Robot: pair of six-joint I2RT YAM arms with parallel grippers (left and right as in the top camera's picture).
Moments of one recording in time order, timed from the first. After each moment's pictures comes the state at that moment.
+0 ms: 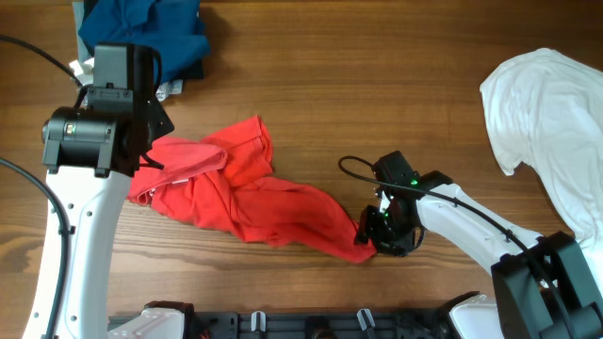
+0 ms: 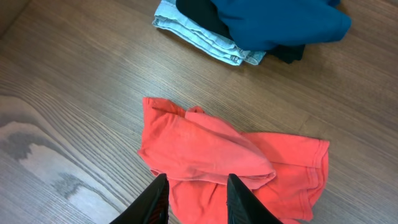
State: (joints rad) left arm -0.10 1.37 1.54 -1.23 -0.41 -0.55; right arm 0.42 1.53 0.68 -0.77 -0.36 0.65
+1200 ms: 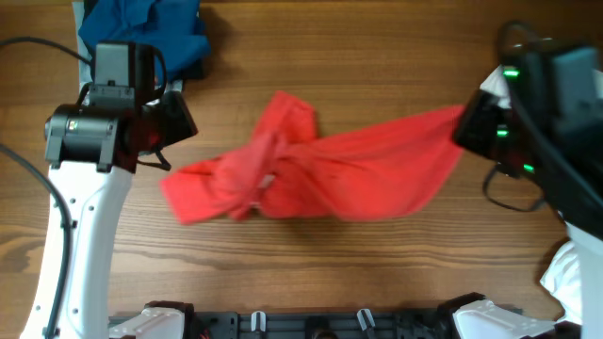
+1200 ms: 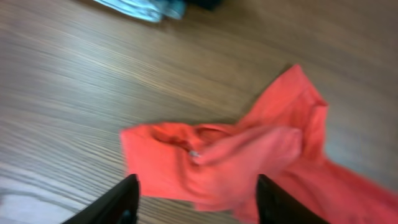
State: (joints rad) left arm -0.11 1.40 1.54 -1.23 -0.05 -0.44; right arm 0.31 1.37 2.07 -1.61 0.22 0.66
